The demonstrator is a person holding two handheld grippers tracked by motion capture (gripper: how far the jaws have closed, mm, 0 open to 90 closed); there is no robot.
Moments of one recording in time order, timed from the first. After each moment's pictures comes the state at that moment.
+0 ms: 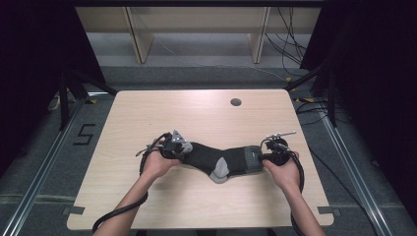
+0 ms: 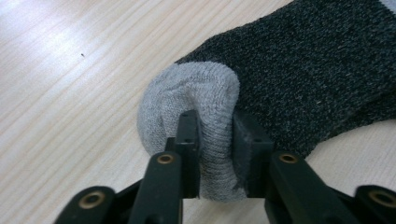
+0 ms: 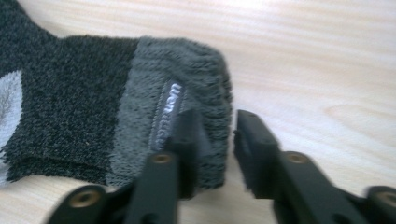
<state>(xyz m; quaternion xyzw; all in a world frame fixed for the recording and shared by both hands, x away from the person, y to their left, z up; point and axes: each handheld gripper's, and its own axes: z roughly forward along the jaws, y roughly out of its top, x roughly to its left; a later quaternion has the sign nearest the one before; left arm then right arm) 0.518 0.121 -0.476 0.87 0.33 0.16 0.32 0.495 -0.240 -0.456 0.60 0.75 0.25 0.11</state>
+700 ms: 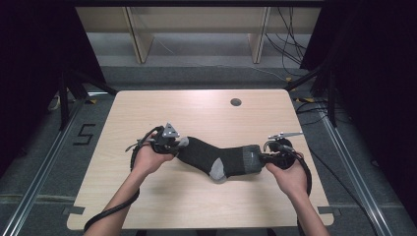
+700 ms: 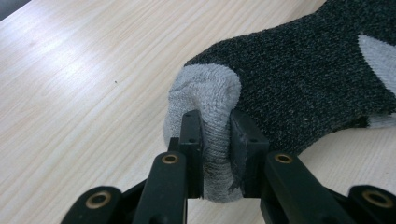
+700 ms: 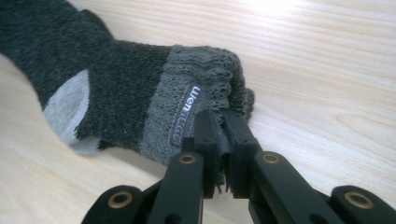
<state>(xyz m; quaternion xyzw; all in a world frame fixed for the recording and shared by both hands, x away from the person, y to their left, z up) 0.514 0.136 -0.438 0.87 0.31 0.18 0.33 0.461 -0.232 -0.411 0.55 0.77 0.30 0.11</state>
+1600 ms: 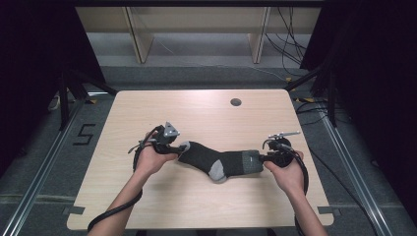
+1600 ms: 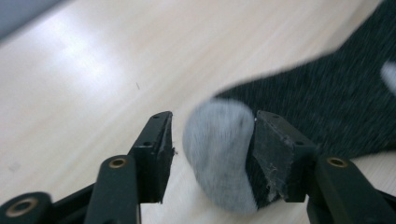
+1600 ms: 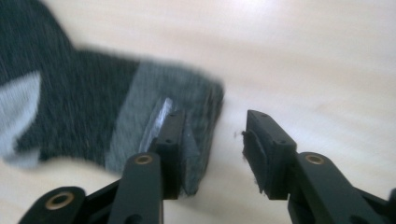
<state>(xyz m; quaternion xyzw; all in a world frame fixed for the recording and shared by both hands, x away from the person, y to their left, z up) 0.515 0.132 -0.436 0.85 0.33 0.23 0.35 0.479 -0.239 -0.431 0.57 0.76 0.28 0.15</state>
